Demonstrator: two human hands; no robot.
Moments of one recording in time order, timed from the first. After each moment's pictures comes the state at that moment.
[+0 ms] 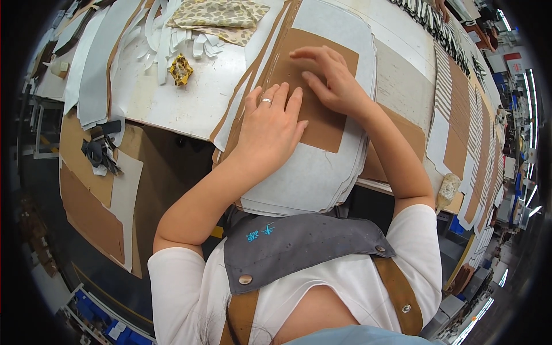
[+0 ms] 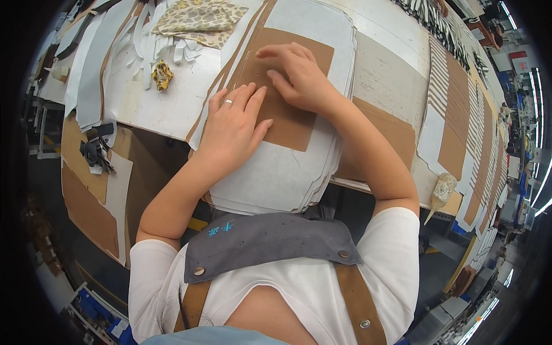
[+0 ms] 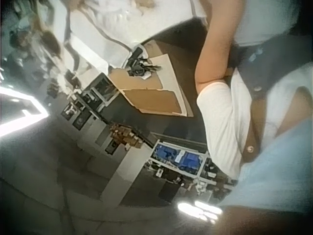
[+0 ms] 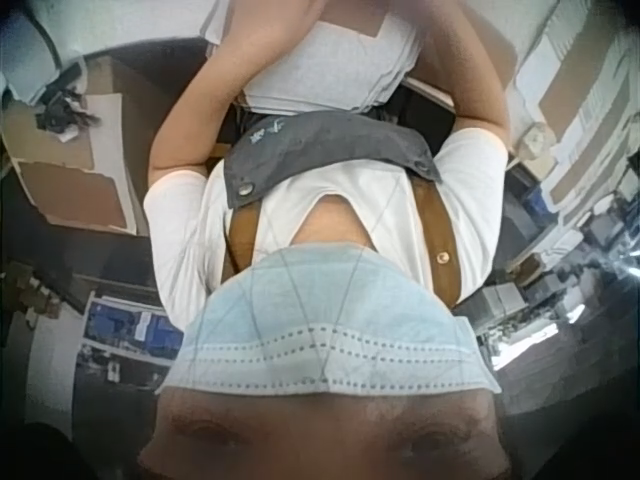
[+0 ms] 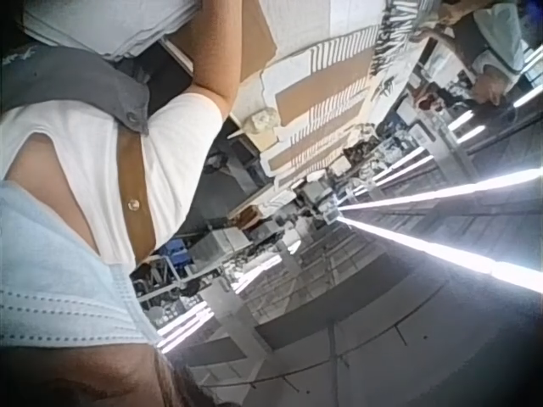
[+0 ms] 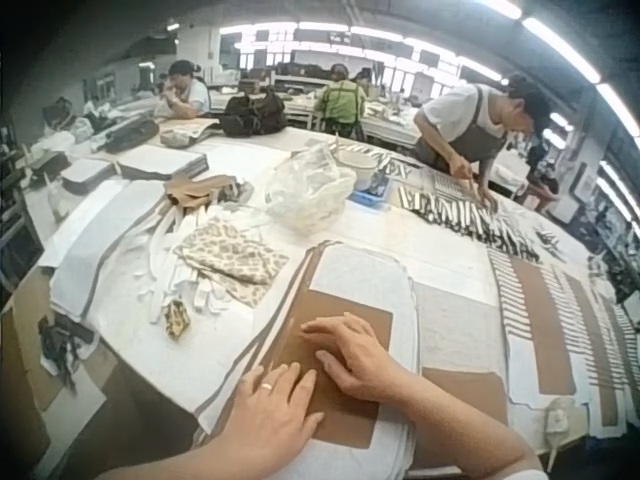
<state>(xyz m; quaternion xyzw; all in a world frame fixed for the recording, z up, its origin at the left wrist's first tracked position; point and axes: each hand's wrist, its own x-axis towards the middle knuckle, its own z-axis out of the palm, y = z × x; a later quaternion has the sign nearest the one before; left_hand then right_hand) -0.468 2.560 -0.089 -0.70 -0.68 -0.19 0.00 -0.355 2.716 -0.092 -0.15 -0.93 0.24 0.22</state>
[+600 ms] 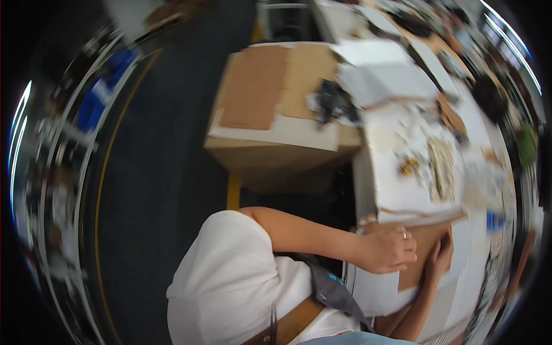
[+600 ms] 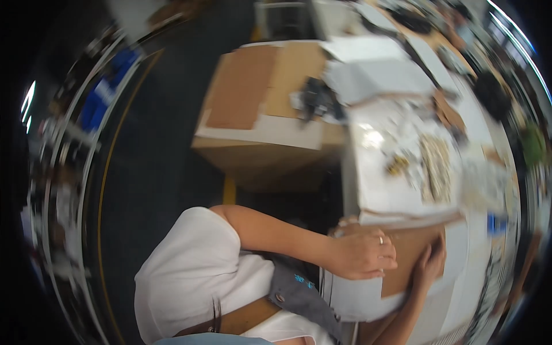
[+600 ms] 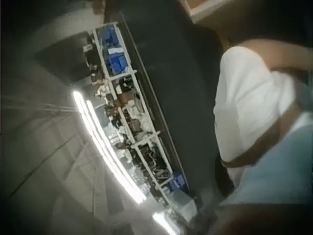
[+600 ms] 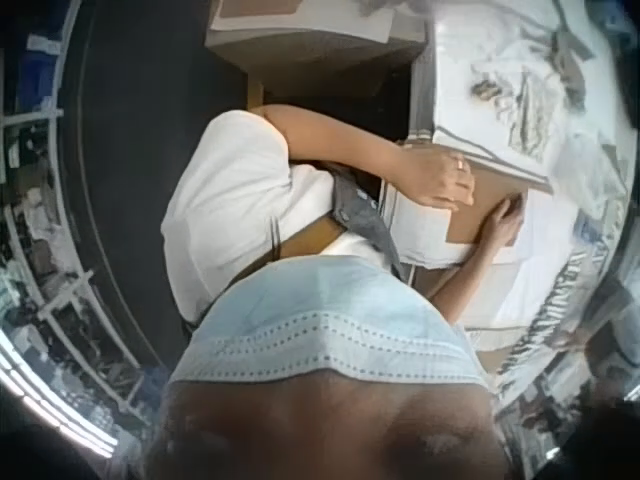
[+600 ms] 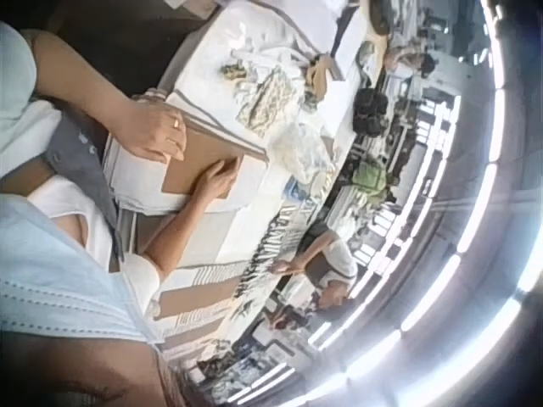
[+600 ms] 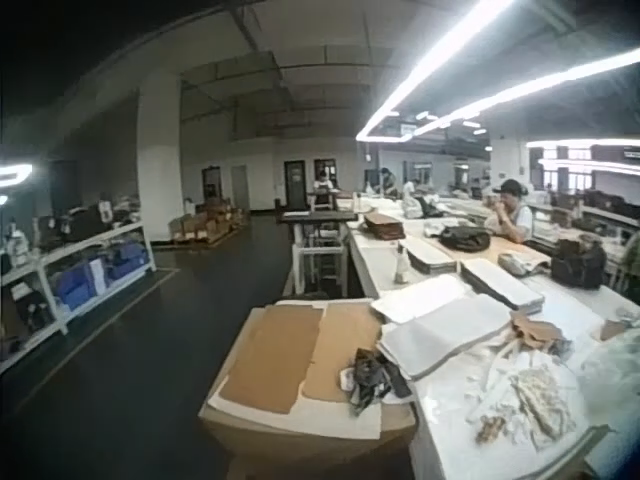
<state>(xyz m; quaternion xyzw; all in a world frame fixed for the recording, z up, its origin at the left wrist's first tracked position) -0.446 2.487 -0.084 -0.62 -0.68 -0.38 0.11 -0.355 2.763 -0.136 -0.17 -0.95 0.16 0.19</state>
